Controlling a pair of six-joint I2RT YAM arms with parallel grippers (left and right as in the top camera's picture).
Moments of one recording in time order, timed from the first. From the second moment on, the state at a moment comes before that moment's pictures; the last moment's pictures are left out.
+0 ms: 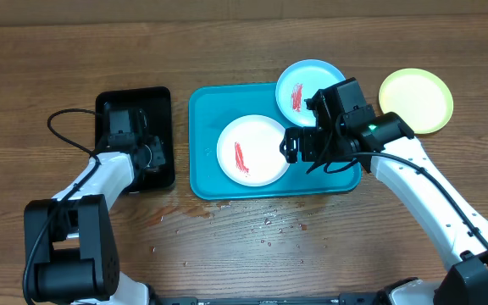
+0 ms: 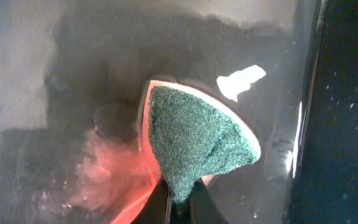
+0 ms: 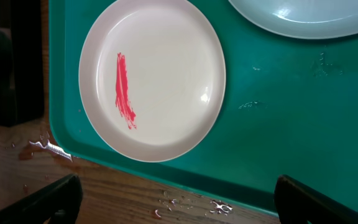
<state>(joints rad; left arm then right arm) 0.06 1.72 0.87 -0.28 -0.04 -0.20 0.37 1.55 1.20 -0.81 -0.28 0.33</state>
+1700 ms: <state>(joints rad) -0.22 1.48 1.12 -0.54 0.06 -0.28 0.20 1.55 1.20 -0.85 -0.25 0.33</state>
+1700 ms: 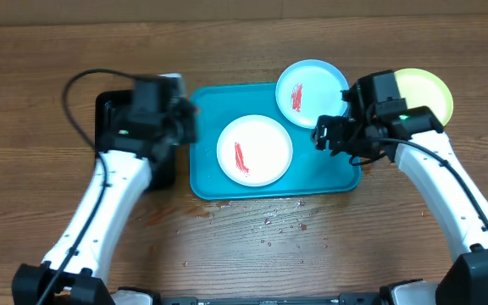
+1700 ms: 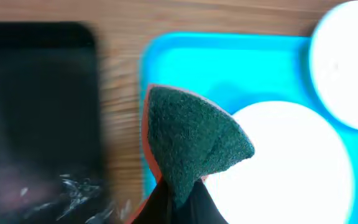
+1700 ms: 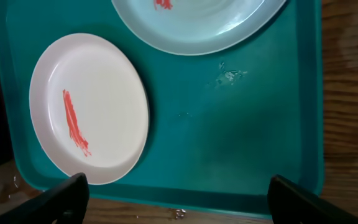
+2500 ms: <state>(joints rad) -0.50 1.80 1.12 -0.40 0.00 -0.69 0.20 1.61 1.20 -0.80 -0.25 0.31</state>
